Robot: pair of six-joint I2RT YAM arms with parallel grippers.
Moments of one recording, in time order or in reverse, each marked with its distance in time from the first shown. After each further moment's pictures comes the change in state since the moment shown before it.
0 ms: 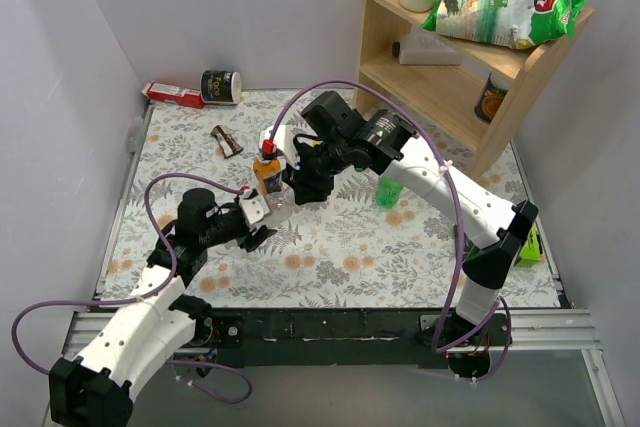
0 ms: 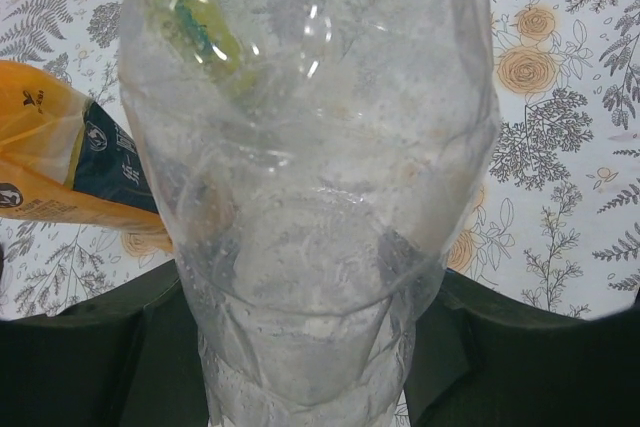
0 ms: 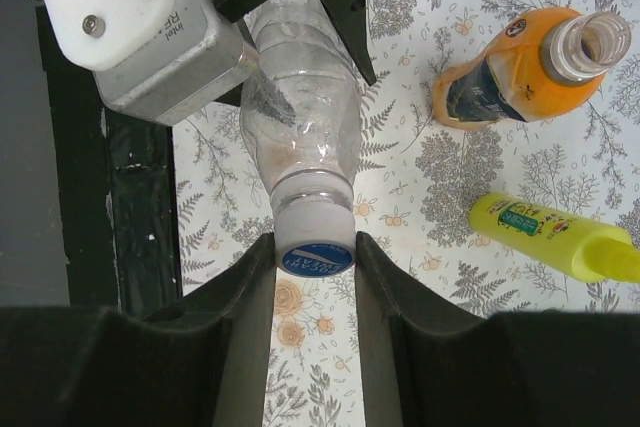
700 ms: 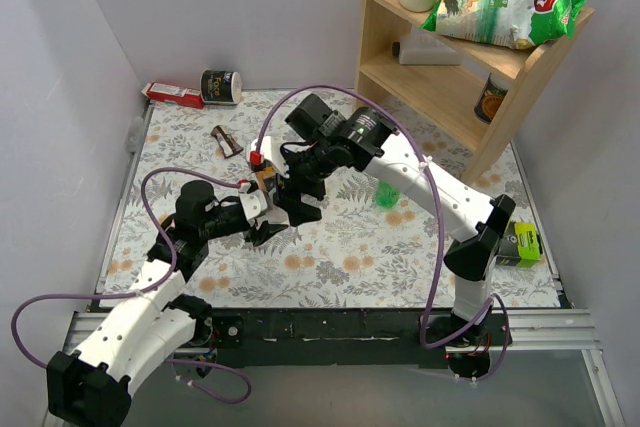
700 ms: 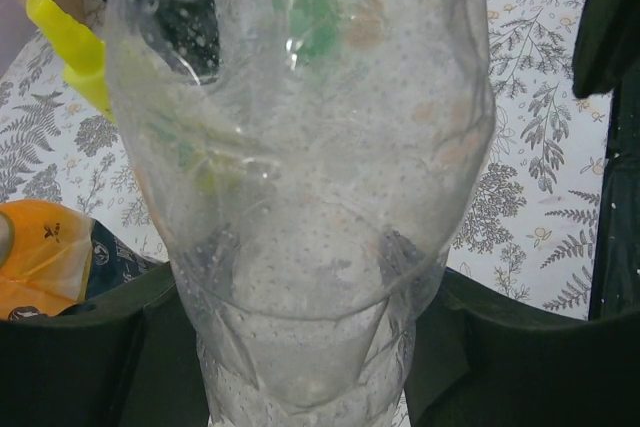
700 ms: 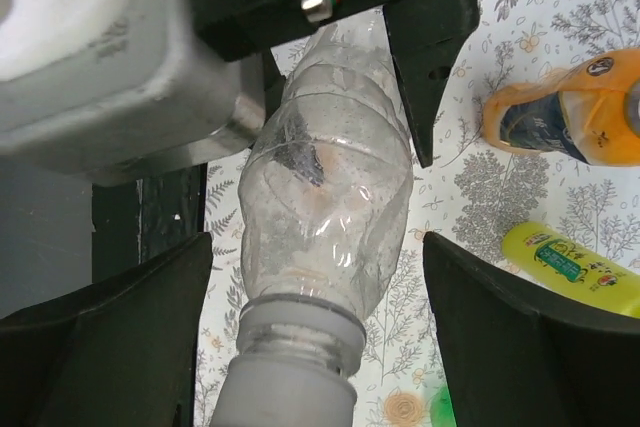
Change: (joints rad) left arm -0.019 0.040 0.054 0.098 0.148 -0.060; right arm 0.023 0.113 0.133 -0.137 -0.076 -0.077
